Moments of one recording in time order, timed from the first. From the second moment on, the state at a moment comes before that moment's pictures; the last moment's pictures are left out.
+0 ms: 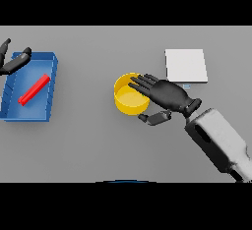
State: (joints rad) left arm -0.47 0.50 0.08 -1.21 -0.21 -0.17 0.45; right arm -0.47 -0.39 0.53 -1.43 0.79 0.29 -0.15
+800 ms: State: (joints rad) left arm -0.46 0.51 0.08 -1.20 -0.21 -0.17 0.42; right arm -0.70 -0.32 0.69 -1.11 0.89 0.44 -0.21
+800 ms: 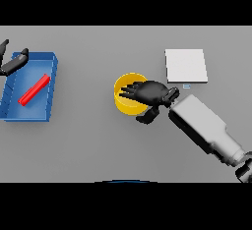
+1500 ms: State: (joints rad) left arm -0.47 0.53 0.08 -1.17 -0.23 -0.19 0.42; right arm -0.71 -0.32 0.70 -1.11 0.86 0.48 -0.23
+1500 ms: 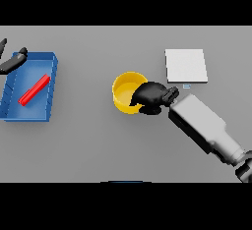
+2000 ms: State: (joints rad) left arm -0.46 0.52 0.07 -1.19 -0.23 -0.18 0.41; right arm -0.73 -0.39 0.65 -1.22 0.80 0.56 -0.18
